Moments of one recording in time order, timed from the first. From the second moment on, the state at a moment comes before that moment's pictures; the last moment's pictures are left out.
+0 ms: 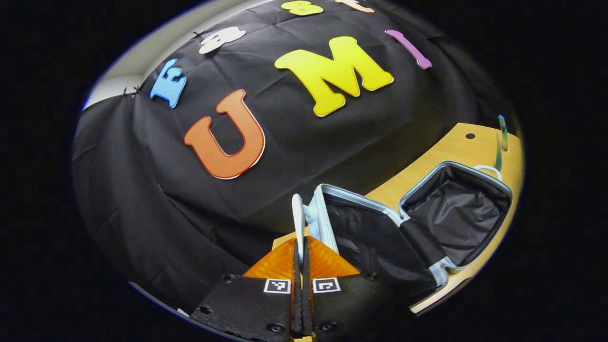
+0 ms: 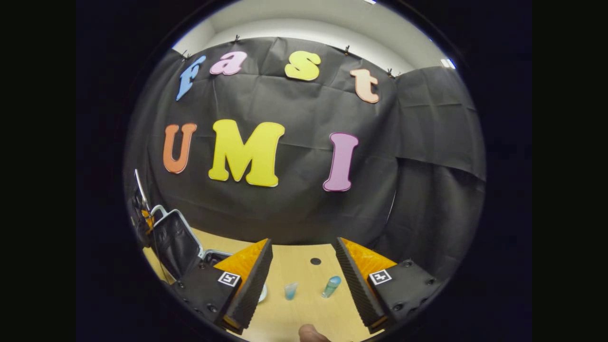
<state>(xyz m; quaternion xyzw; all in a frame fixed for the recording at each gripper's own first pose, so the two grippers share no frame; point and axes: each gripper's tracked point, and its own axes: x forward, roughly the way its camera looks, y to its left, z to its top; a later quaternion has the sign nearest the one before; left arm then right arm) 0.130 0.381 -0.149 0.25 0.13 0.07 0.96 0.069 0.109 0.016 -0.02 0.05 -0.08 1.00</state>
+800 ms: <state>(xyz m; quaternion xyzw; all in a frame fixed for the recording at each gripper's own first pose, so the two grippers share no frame) 0.126 0.445 -0.314 0.07 0.25 0.03 0.97 0.052 0.108 -0.033 -0.02 0.11 -0.09 0.99</state>
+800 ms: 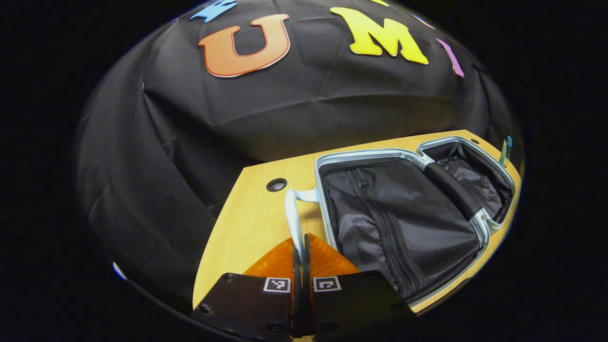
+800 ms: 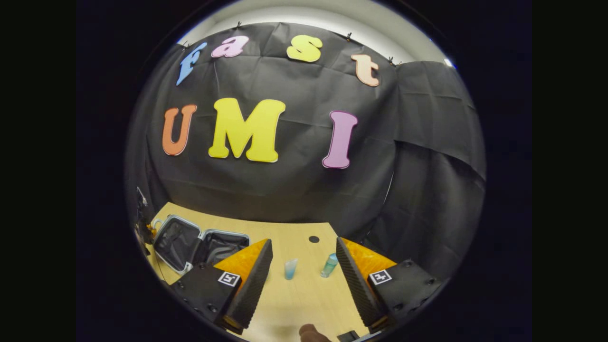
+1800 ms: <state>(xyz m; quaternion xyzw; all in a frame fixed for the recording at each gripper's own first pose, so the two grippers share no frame) 0.102 0.142 -0.210 0.02 0.19 -0.09 0.98 0.062 0.020 -0.082 -0.06 0.10 -0.02 0.99</state>
